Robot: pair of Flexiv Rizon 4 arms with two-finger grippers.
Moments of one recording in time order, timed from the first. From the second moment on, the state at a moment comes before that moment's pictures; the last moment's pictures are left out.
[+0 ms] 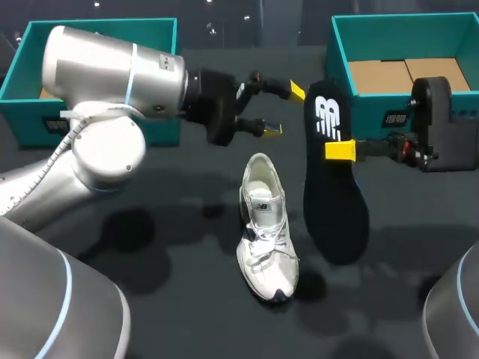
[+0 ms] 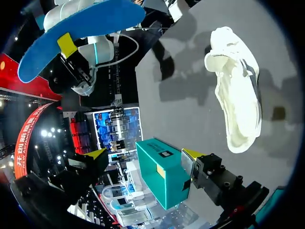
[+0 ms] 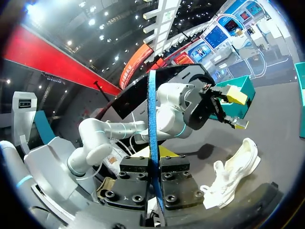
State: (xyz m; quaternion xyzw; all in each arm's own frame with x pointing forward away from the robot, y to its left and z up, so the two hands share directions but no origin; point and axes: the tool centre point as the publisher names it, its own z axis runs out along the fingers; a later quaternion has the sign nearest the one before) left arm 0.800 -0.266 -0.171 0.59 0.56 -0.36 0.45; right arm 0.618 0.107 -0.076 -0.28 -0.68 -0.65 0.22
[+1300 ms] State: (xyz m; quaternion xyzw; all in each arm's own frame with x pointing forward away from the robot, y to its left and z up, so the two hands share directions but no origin) left arm 0.795 -0.257 -0.146 0.53 0.51 -0.43 0.53; right arm 0.752 0.073 -0.100 -0.47 -0.59 -0.56 0.35
